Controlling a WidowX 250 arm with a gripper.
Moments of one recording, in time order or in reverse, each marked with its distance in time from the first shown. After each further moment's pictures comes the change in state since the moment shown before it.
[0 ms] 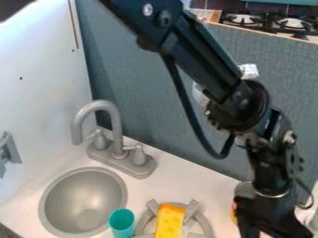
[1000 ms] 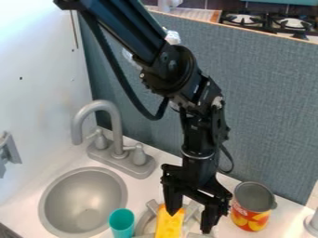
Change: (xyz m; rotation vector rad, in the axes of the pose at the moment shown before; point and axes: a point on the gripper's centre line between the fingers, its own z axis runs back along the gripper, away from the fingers) arm -0.051 0.093 0.041 0.157 0.123 0.227
